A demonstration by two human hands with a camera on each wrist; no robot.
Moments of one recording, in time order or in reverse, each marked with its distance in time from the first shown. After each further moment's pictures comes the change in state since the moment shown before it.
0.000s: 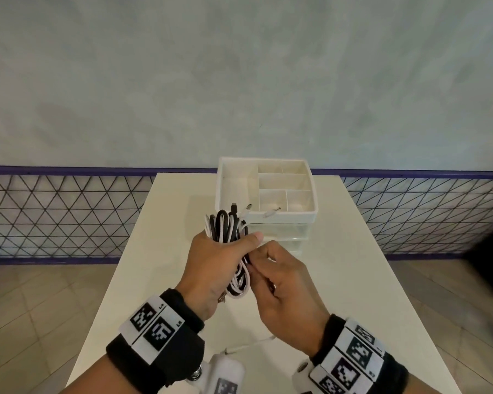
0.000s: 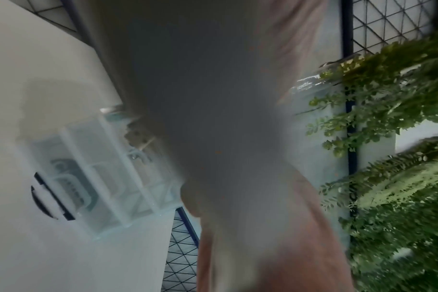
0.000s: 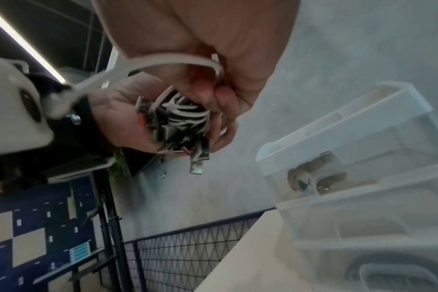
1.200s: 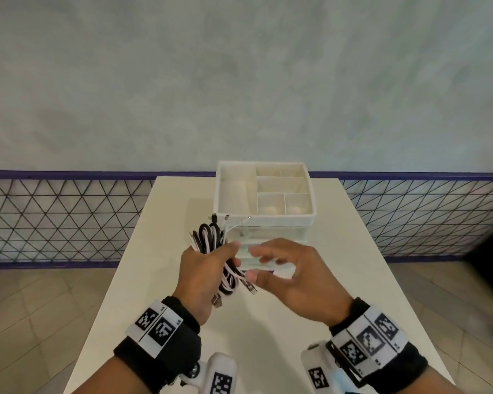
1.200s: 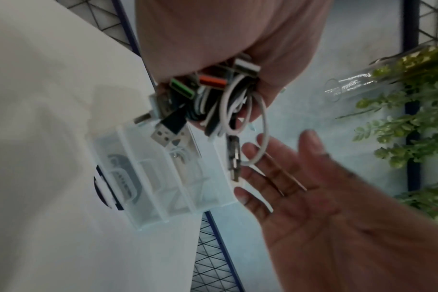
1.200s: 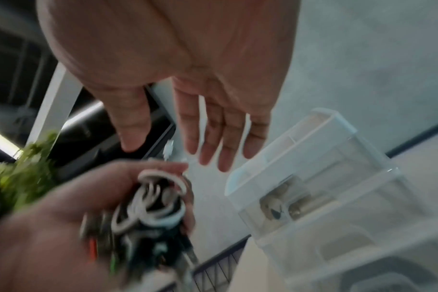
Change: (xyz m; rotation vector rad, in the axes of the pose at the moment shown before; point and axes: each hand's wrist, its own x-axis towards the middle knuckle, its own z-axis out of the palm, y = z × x) left_hand 0.015 -0.027 -0.009 -0.091 0.147 -0.137; right_hand 0.015 0.017 -0.036 0.080 -0.199 0.314
